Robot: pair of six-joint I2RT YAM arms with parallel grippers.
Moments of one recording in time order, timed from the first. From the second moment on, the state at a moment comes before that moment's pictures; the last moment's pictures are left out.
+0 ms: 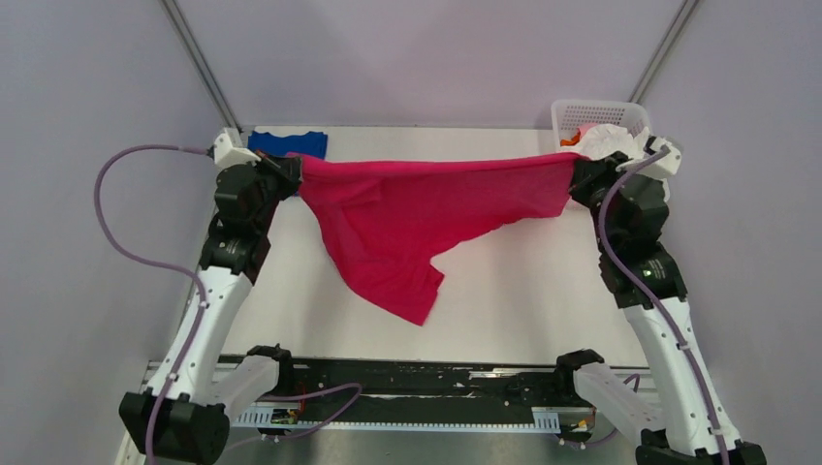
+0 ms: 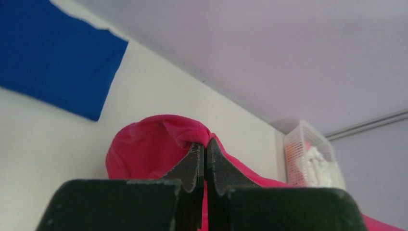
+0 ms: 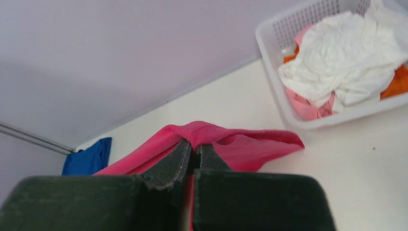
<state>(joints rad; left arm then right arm) -0.14 1.03 0.93 -0.10 -0.13 -0.73 0.22 0.87 1.07 -0.35 0.33 0.57</state>
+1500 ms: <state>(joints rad) -0.15 1.39 0.98 -0.15 -0.15 -0.61 0.11 1.15 0.88 -0.20 0.38 0.56</state>
